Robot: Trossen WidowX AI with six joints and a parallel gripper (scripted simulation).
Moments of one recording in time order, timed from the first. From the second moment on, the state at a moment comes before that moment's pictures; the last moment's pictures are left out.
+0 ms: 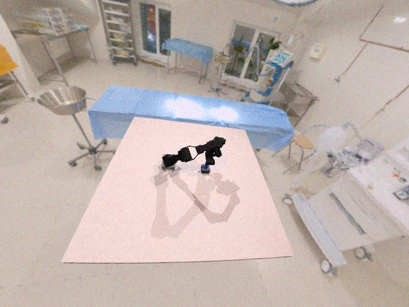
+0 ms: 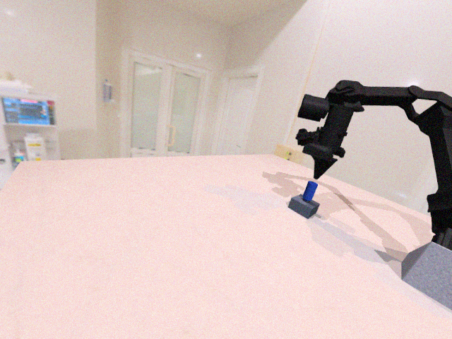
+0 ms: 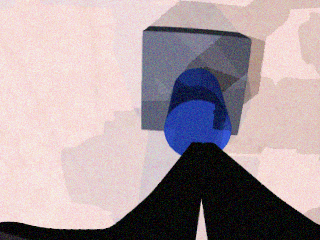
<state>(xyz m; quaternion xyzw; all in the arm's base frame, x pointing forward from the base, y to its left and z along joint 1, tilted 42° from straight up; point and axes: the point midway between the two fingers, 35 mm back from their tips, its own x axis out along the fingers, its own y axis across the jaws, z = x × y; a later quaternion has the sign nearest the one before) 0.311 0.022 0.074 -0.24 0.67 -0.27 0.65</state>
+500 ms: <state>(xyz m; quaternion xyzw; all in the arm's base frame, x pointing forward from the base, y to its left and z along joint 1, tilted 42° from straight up) 0.313 0.073 0.127 -0.26 0.66 -0.24 0.66</state>
